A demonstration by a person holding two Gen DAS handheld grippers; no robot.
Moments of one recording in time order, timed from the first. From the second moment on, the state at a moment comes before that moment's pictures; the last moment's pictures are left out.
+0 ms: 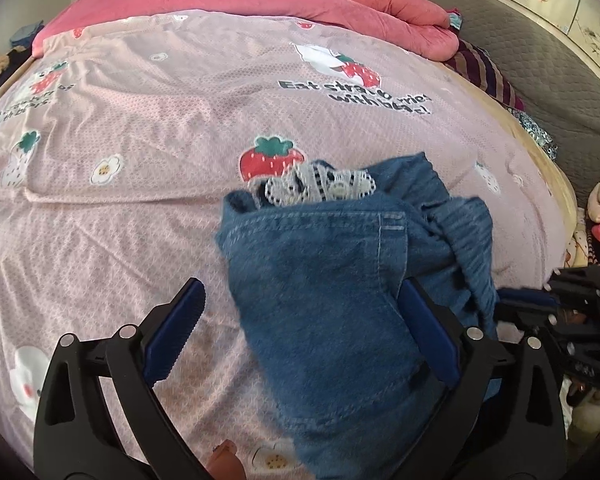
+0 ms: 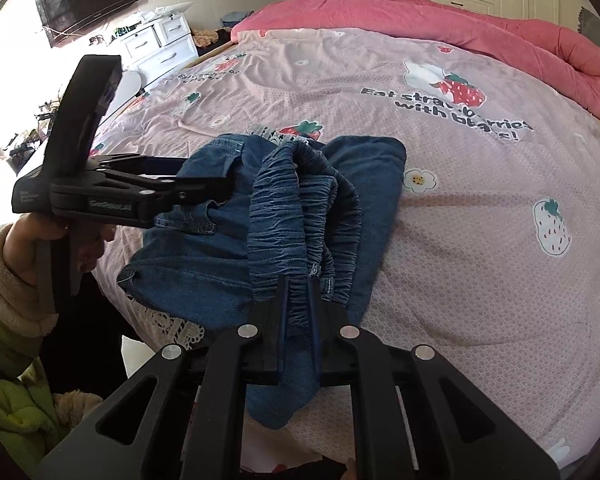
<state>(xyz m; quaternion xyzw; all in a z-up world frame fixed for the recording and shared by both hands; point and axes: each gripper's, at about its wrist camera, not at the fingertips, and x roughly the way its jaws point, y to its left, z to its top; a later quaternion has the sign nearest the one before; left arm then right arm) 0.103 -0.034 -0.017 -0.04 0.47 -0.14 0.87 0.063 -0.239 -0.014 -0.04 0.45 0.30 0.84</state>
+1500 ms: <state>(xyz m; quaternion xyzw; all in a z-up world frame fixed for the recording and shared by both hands) 0.150 -0.032 -0.038 -0.05 0.52 -0.16 0.84 -0.005 -0.150 -0.029 -0.29 0.37 0.47 0.75</state>
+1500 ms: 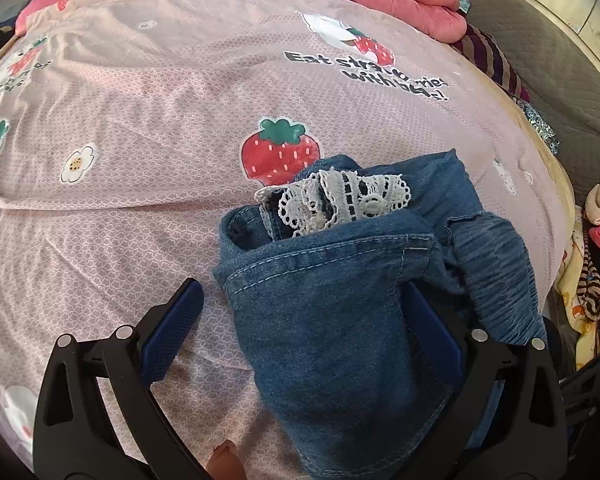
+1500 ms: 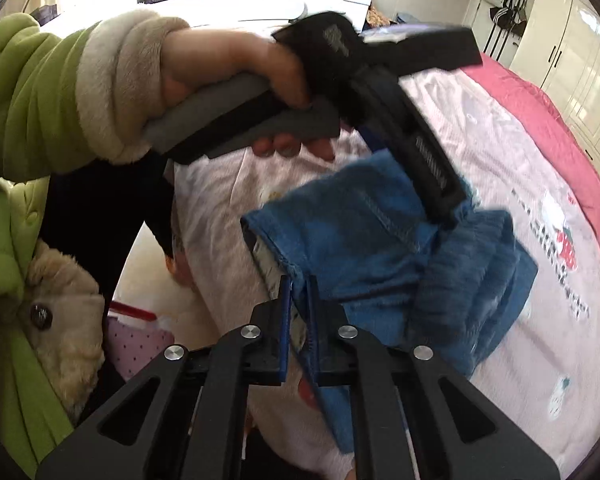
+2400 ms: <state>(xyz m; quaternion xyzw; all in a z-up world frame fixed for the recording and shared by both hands) 0.140 -0.035 -0.030 -0.05 0.51 -0.16 0.84 0.027 -0.180 0.010 -0.08 0.41 0.42 0.81</state>
